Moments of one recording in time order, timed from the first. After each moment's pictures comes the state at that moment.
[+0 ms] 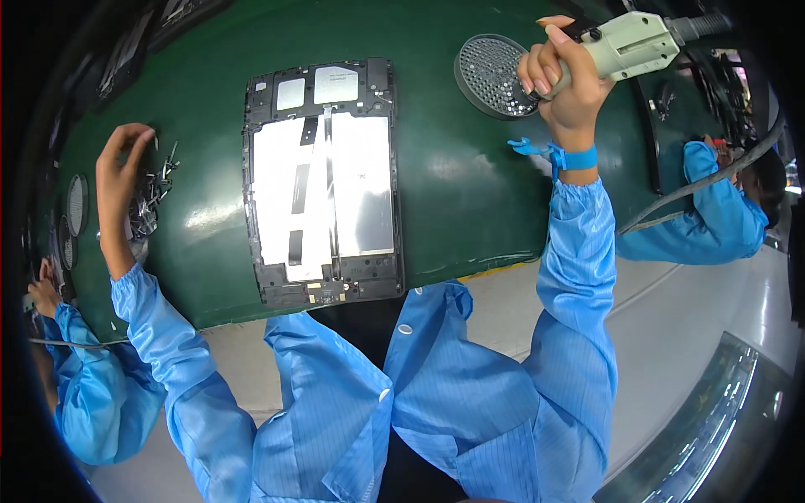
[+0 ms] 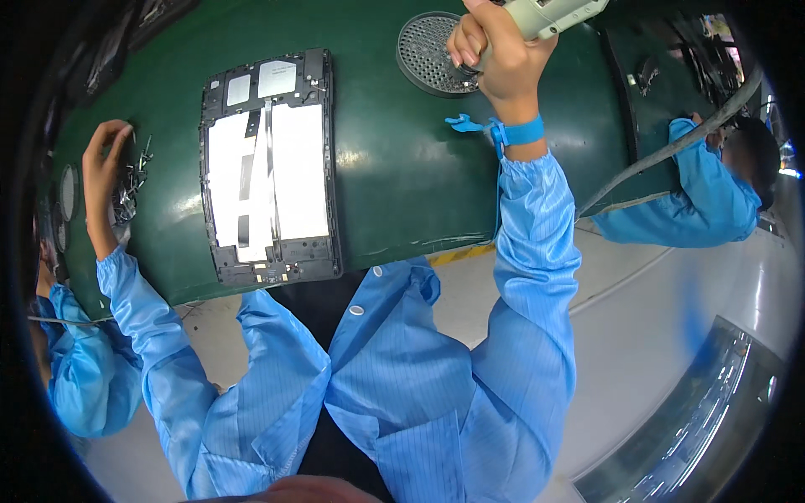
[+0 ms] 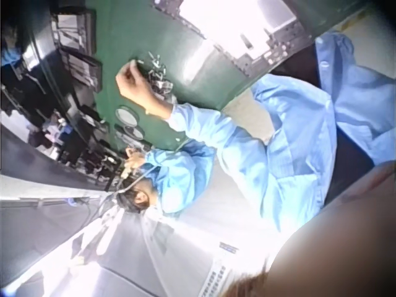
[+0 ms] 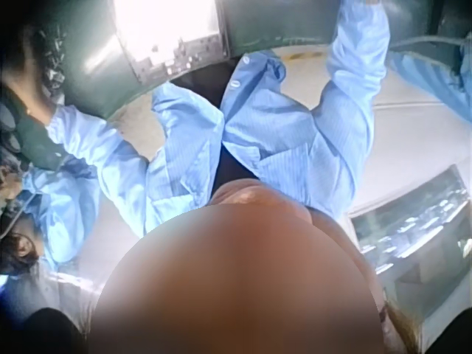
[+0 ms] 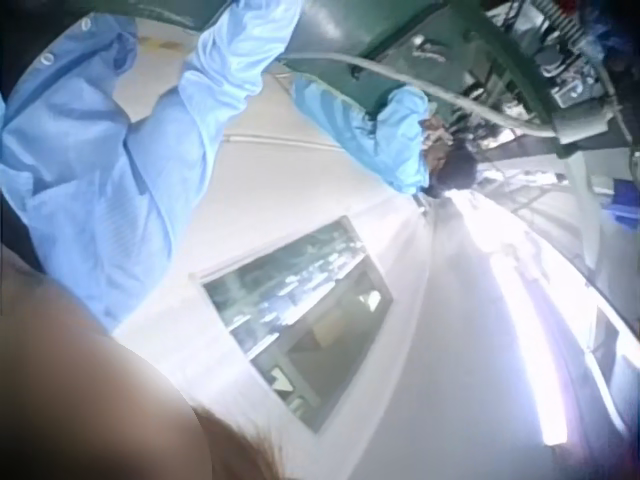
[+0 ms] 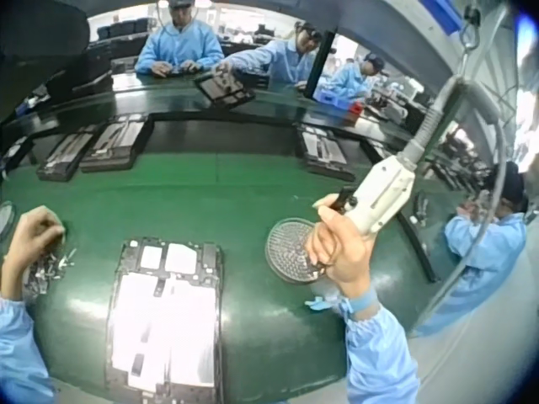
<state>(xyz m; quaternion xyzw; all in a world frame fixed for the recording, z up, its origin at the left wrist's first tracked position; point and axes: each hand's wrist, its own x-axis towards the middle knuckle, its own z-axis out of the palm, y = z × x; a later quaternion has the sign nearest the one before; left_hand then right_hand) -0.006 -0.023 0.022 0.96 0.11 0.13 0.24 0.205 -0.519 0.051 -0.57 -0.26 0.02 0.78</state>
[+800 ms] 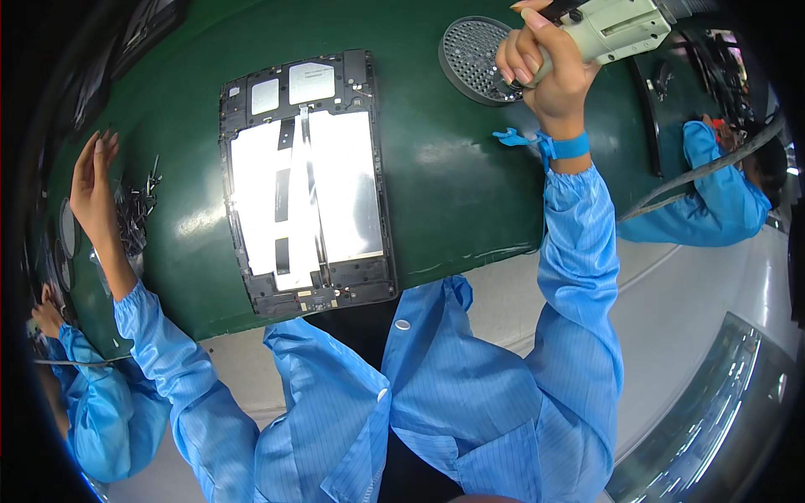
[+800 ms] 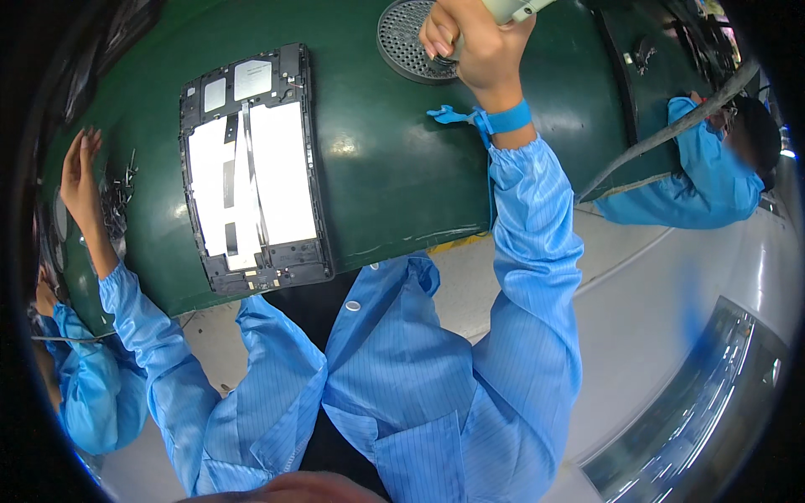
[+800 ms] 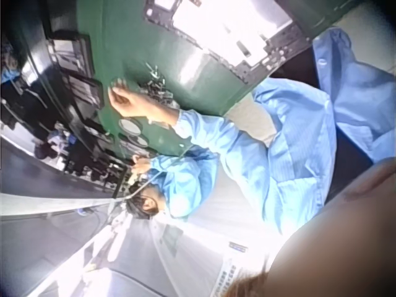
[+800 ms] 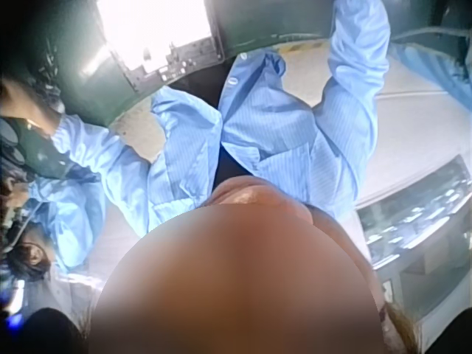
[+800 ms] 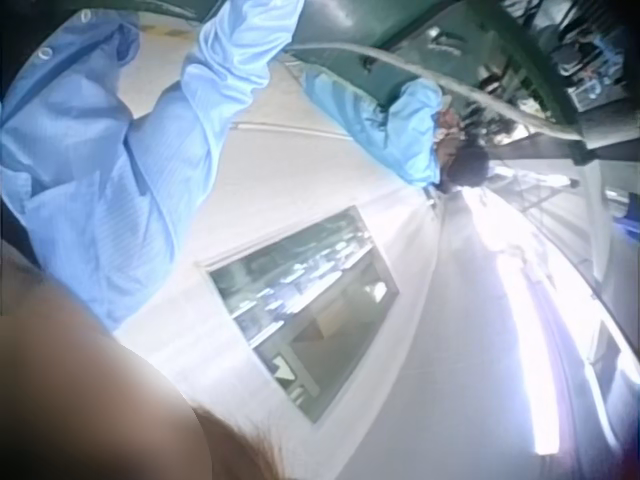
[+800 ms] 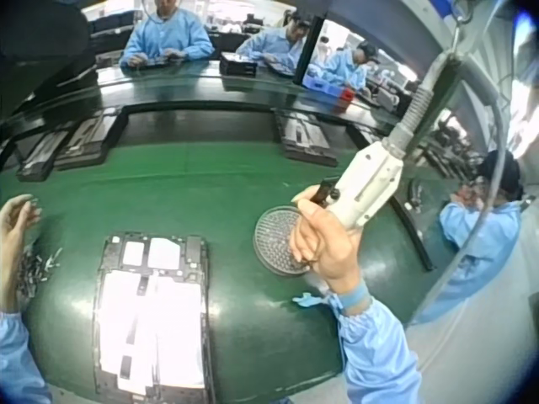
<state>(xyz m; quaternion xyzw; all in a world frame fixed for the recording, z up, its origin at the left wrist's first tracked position) -0.006 -0.027 0.008 0.83 0.18 0.32 0.42 0.195 -0.513 0.045 -0.56 -0.21 0.06 0.80</state>
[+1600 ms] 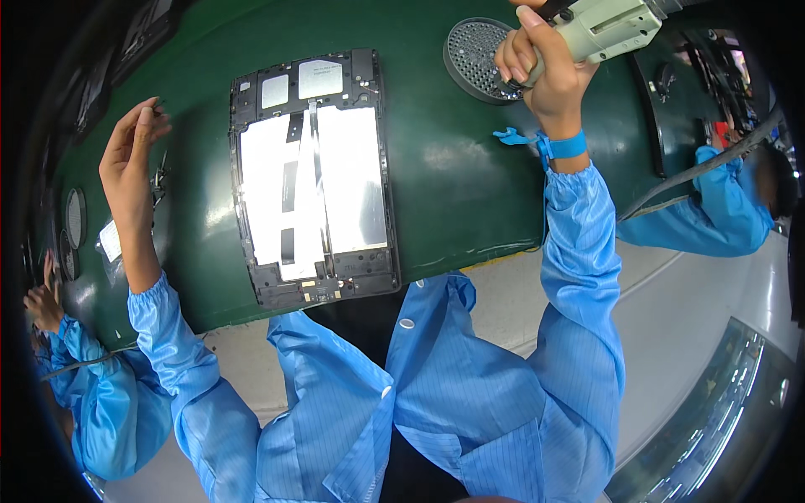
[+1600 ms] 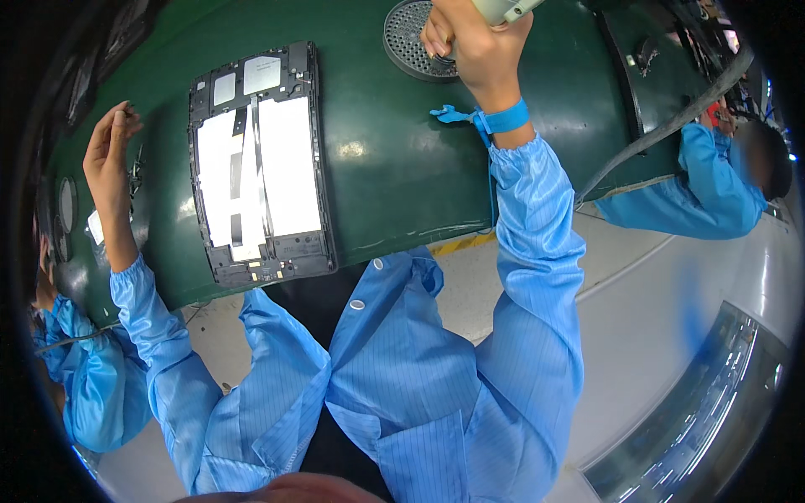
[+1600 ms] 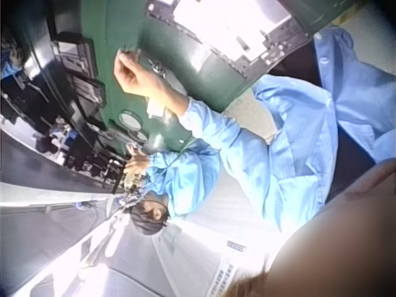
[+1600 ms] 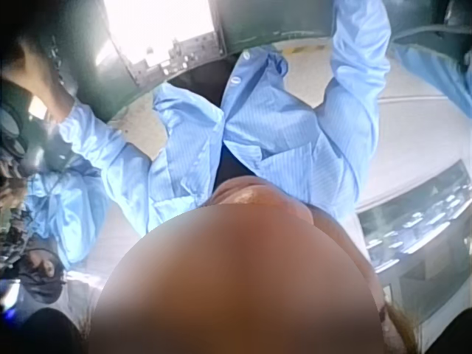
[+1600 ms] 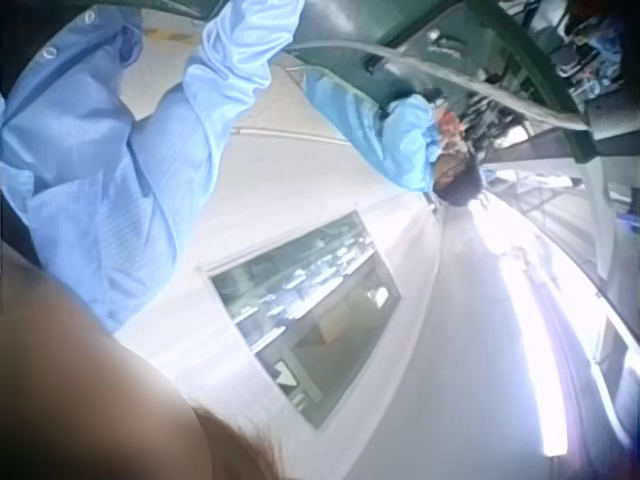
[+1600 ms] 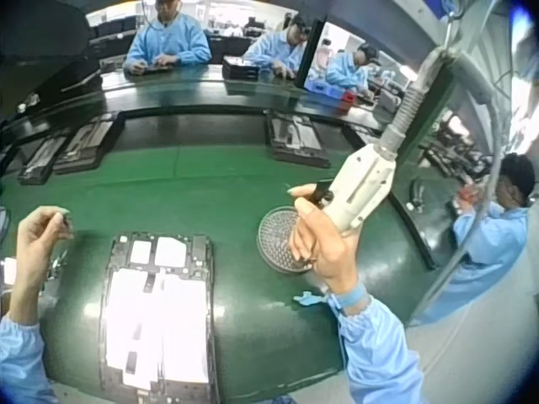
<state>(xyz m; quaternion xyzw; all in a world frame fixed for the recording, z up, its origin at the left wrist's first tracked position) 0.013 -0.107 0.025 0.83 0.15 0.24 0.49 0.186 -0.506 0.055 -0.58 -0.20 0.02 0.79</state>
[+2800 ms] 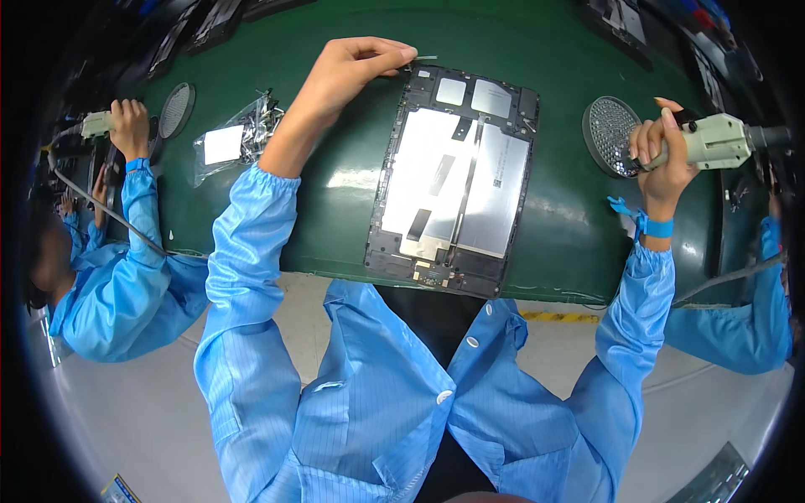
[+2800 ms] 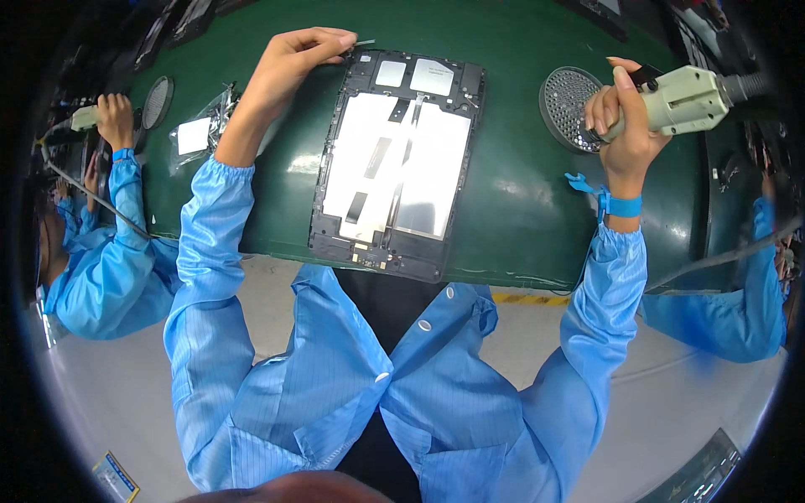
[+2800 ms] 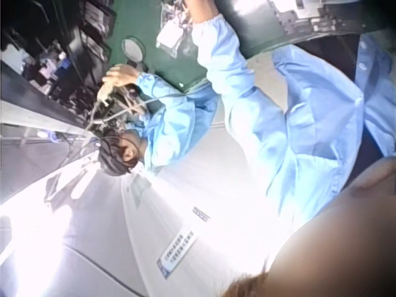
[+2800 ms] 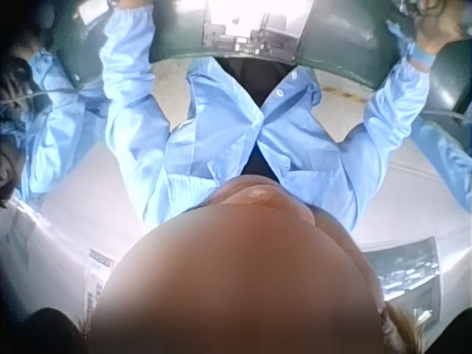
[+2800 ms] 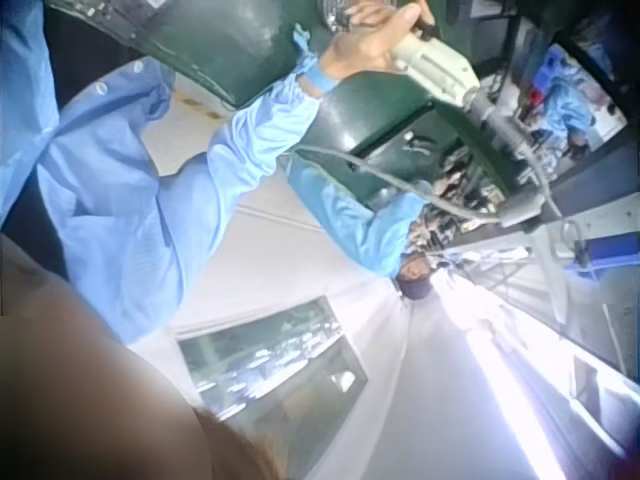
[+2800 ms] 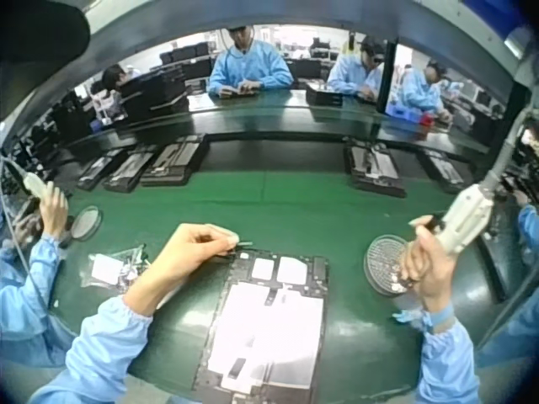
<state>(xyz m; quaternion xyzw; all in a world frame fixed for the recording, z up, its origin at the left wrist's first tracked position) 0.051 -0.145 0.027 0.79 0.07 0.09 0.61 0.194 -0.508 0.052 -0.57 -0.27 0.00 0.78</state>
